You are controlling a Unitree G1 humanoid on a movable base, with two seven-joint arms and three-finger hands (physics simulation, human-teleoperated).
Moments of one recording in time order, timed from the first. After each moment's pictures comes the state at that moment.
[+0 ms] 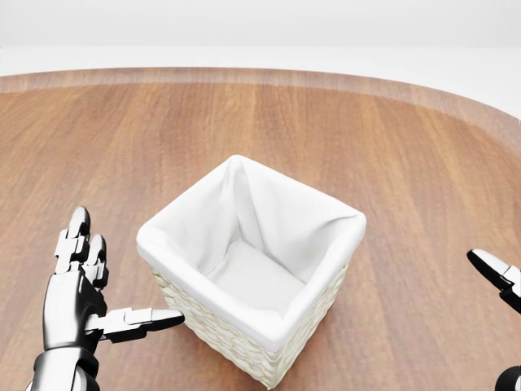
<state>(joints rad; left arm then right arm) -0.03 0.03 0.09 0.04 -0.08 -0.01 0.04 0.01 -0.06 -0.41 -0.24 0.06 -0.09 -0.52</state>
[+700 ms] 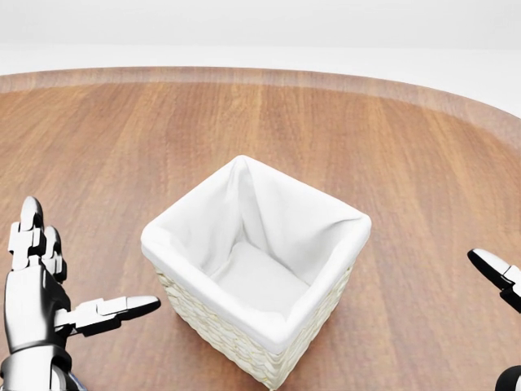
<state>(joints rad) 0.00 0.04 0.13 -0.12 0.00 0.06 0.15 0.01 -0.06 -0.41 -0.24 0.06 -0.09 -0.52</state>
